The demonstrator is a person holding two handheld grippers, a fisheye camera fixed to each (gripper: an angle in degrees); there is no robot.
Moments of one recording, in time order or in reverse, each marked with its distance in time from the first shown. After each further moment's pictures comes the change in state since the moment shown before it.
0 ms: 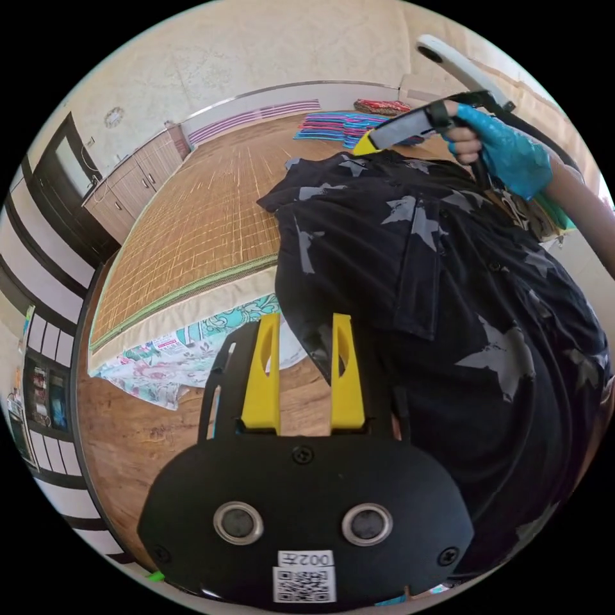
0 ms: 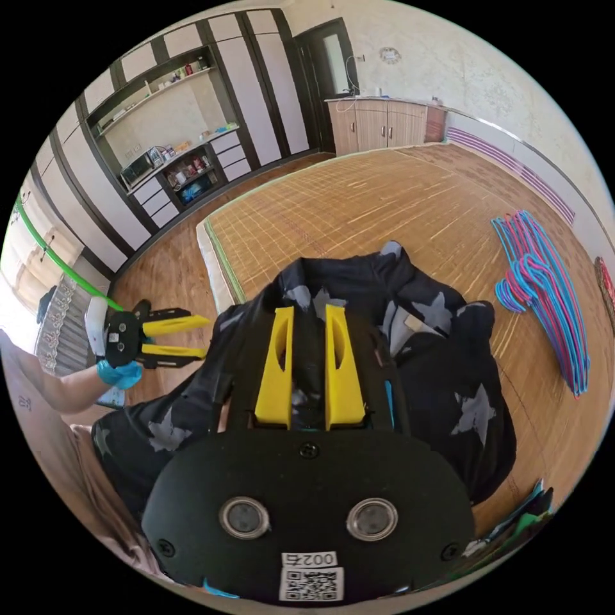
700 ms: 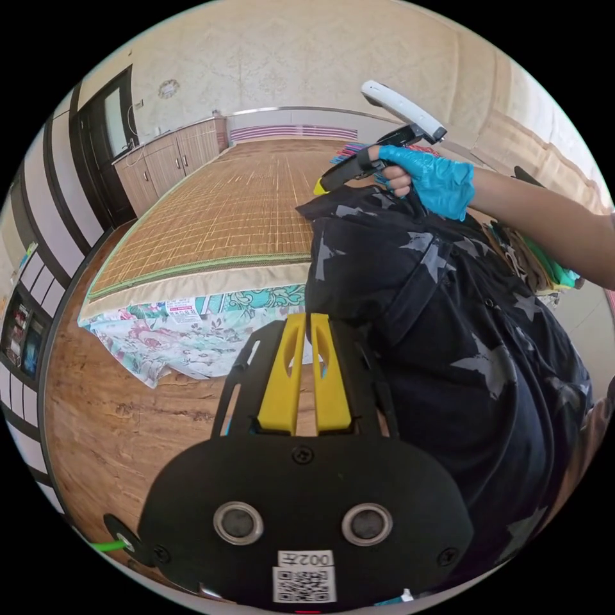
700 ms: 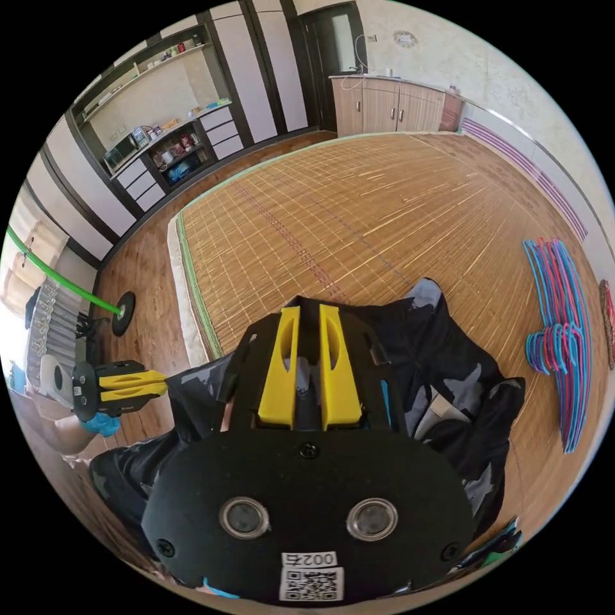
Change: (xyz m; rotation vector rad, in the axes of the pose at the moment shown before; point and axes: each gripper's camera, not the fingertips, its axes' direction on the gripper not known) left arm -0.006 0.101 -0.009 0.115 0.051 -0.207; right arm 0.005 -0.166 0.095 -0.116 0.035 -0.025
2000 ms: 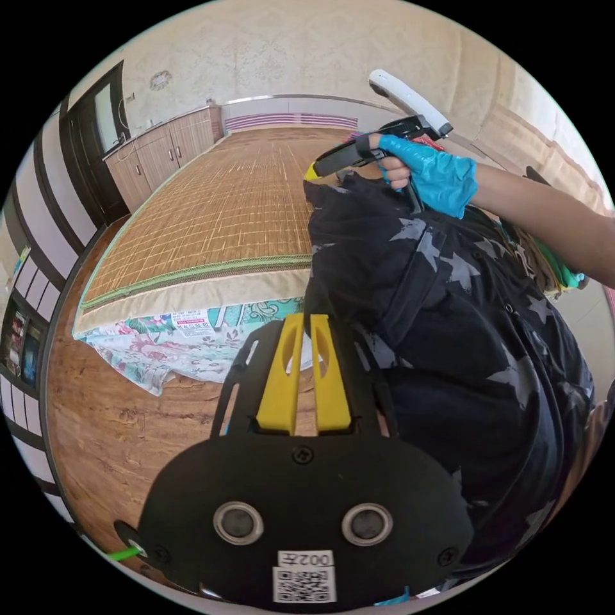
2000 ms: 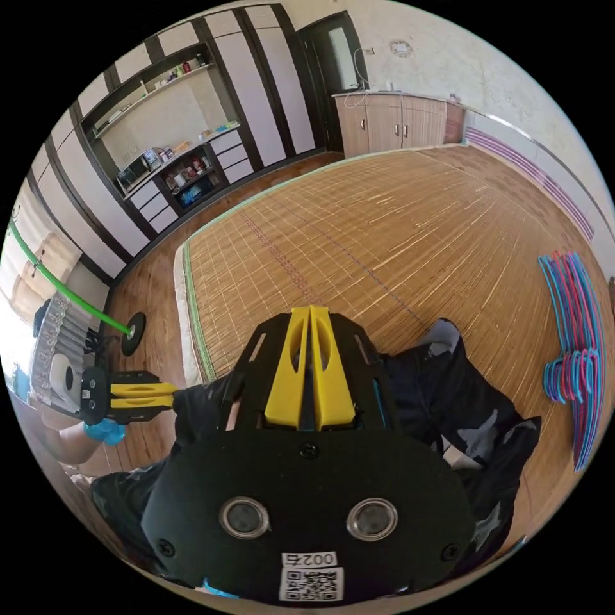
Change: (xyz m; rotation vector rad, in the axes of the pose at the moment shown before) left arm -0.046 0.009 0.106 -0.041 0.010 0.012; right arm 0.034 -0.073 -0.023 0.135 -0.039 0.012
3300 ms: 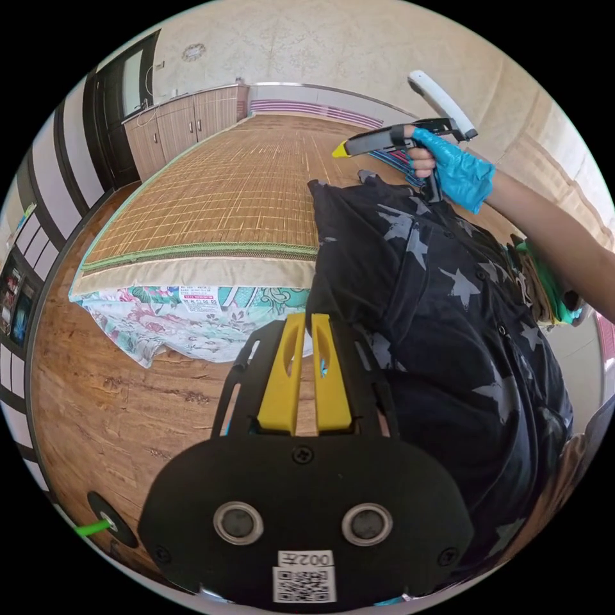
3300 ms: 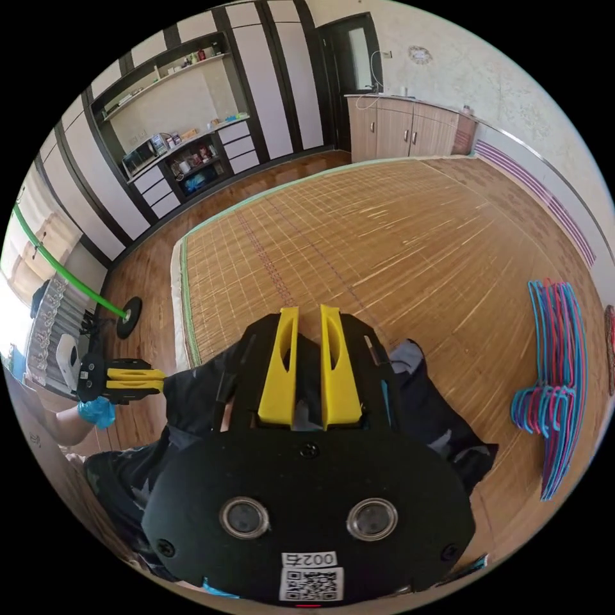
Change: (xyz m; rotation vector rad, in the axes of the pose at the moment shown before) left arm -0.035 -0.003 0.055 -0.042 0.043 -0.135; right arm -0.014 -0.062 -0.054 -0.050 0.020 -0.072
